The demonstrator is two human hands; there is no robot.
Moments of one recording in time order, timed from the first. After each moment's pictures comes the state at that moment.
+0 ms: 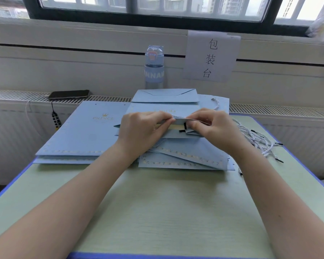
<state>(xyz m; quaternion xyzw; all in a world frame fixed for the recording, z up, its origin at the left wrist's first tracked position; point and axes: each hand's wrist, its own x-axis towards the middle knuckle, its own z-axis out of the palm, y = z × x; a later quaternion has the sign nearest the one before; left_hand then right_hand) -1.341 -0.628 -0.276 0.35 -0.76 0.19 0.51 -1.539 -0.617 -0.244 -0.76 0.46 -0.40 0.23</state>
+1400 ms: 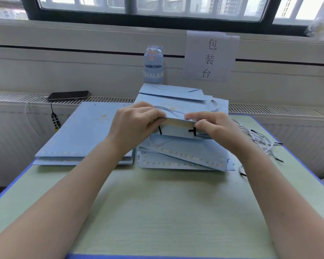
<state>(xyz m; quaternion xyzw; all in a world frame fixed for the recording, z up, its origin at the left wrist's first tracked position) -1.318 -0.640 -0.268 0.30 -0.80 0.25 0.46 -1.551 -0.616 -0.242 -0.74 0.51 -0.35 0.28</state>
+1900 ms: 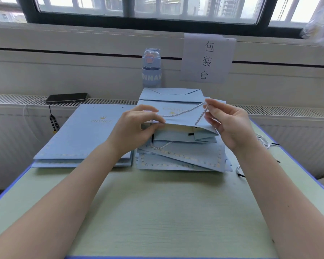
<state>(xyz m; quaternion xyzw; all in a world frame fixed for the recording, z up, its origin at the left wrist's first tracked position) -1.319 -0.645 -0.277 0.33 -0.81 0.03 0.48 -1.559 -0.630 -0.241 -0.47 0.40 -0.62 0.49</state>
